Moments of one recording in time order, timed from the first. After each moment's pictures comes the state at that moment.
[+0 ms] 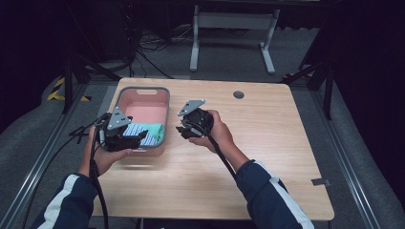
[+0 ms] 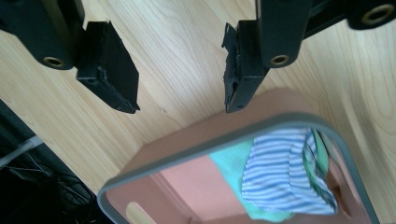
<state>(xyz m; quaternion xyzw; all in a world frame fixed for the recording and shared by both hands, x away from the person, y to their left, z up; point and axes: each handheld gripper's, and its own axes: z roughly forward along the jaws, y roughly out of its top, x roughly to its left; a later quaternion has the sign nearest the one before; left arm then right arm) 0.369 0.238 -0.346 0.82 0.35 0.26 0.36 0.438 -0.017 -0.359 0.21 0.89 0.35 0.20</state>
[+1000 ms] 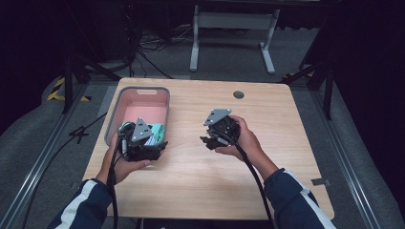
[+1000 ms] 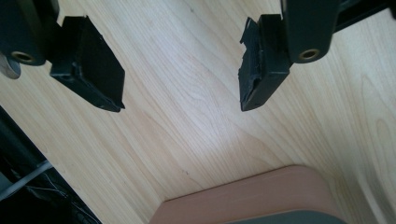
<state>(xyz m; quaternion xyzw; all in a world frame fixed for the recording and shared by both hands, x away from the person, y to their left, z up) 0.353 0.187 -0.362 0.84 0.32 0.23 0.36 0.413 -0.086 -0.361 0.21 0.90 0.31 0.22</state>
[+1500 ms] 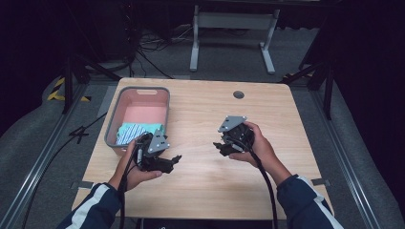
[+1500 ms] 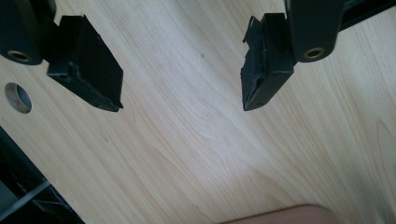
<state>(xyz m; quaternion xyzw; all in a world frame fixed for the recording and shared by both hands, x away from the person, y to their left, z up) 0.341 0.152 -0.385 0.87 0.26 0.20 0.36 0.402 -0.124 -0.376 0.22 0.90 0.30 0.22</state>
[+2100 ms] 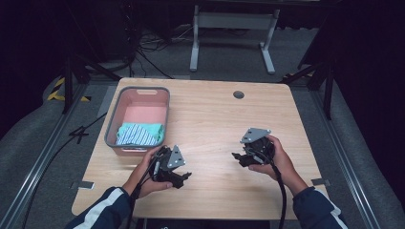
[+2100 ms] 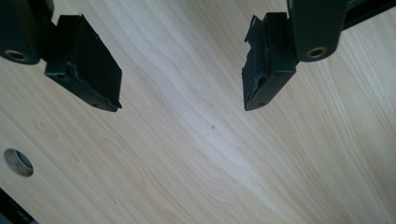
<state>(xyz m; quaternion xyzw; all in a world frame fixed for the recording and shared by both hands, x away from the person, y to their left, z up) 0.333 0.123 -0.430 0.91 0.20 0.17 0.31 0.380 -0.186 -0.406 0.26 0.89 0.30 0.21</state>
